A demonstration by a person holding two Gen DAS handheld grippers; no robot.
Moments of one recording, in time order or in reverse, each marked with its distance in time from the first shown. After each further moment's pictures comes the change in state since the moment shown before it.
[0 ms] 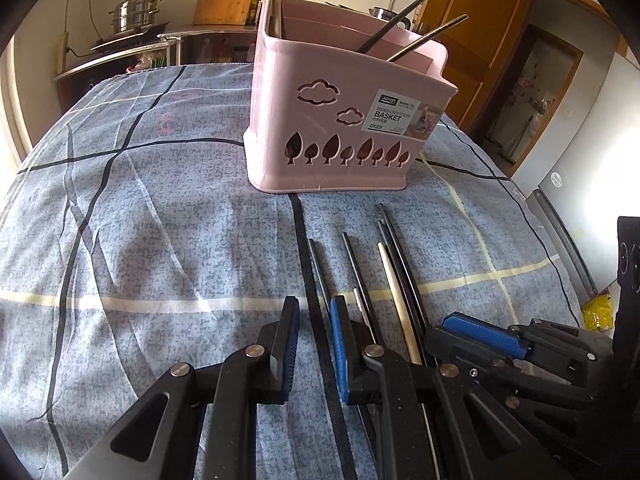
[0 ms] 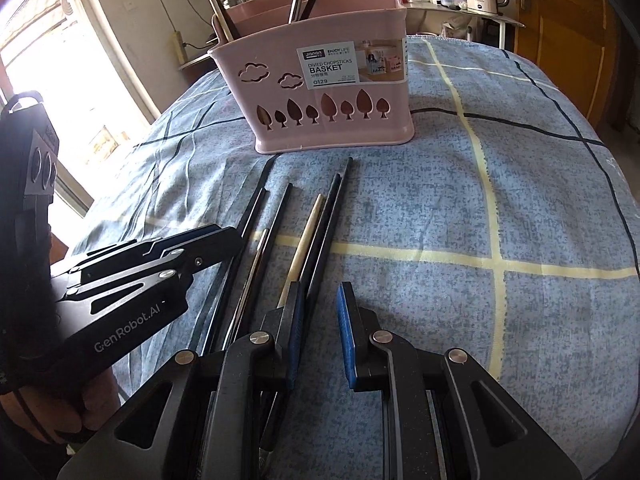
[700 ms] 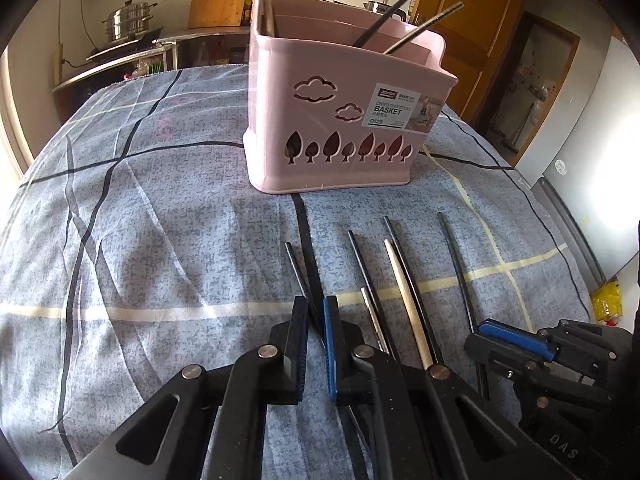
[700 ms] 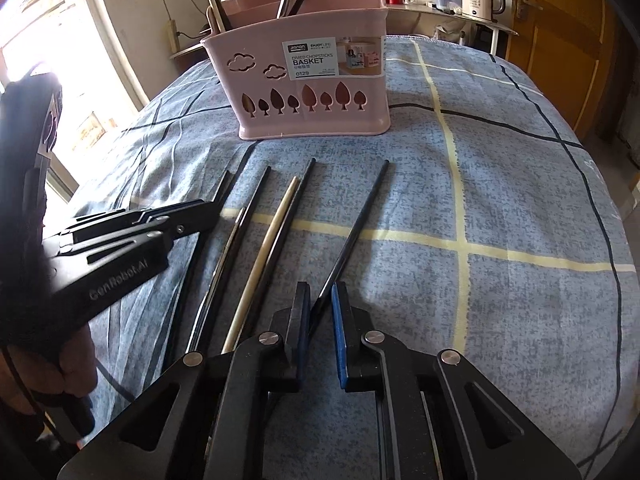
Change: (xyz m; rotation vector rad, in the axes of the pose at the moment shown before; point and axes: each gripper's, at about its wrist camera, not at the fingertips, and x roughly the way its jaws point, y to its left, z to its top) left arm 0.002 0.002 0.003 0.045 0.011 0.024; right arm -0.010 -0.006 -0.008 -0.039 0.020 -0.071
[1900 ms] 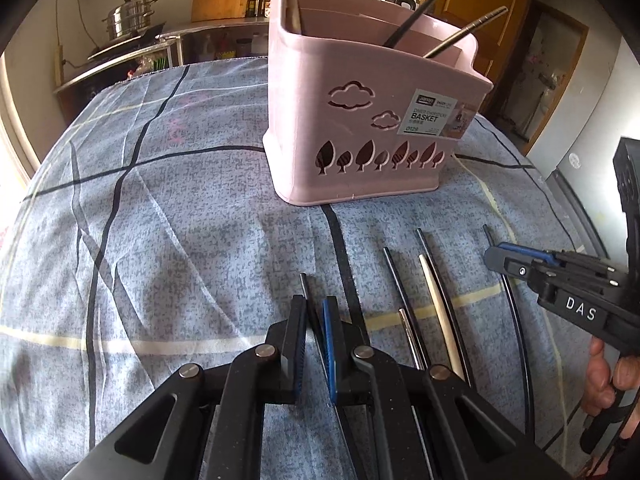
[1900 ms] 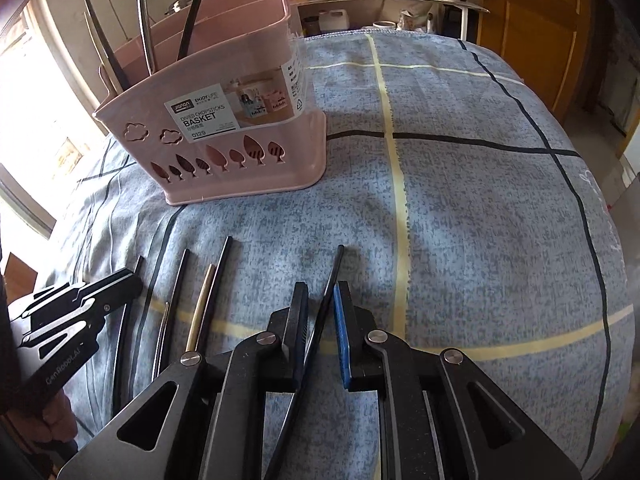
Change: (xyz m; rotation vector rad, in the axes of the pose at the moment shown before) left arm 0.013 0.010 0.022 0.023 0.045 0.058; right arm 0.030 -0.047 0.058 0.107 0.031 -0.047
